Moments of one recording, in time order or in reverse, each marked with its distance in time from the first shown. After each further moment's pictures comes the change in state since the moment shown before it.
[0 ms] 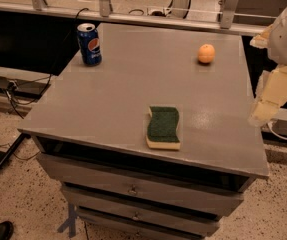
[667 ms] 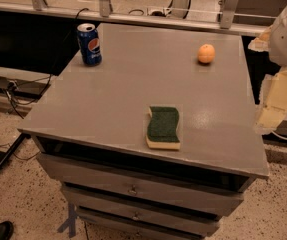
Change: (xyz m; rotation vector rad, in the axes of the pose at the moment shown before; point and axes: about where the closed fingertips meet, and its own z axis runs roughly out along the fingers) arm -0.005 0.021 -0.012 -0.041 0.028 -0.034
